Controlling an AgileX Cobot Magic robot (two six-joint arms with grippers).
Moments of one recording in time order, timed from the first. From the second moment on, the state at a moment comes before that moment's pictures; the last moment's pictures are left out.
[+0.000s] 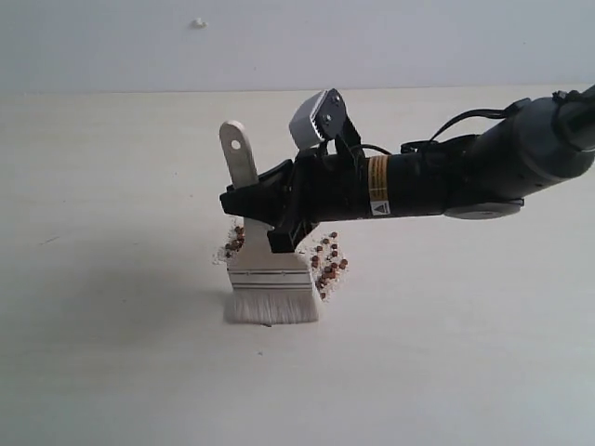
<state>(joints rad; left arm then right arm) -0.24 0.01 0.00 -1.71 0.28 1.65 0.44 2.06 -0.97 -1.14 -1.00 0.79</state>
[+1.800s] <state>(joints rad) -0.24 0.01 0.00 -1.71 0.28 1.65 1.10 2.07 -0.90 -1.73 1.21 2.12</state>
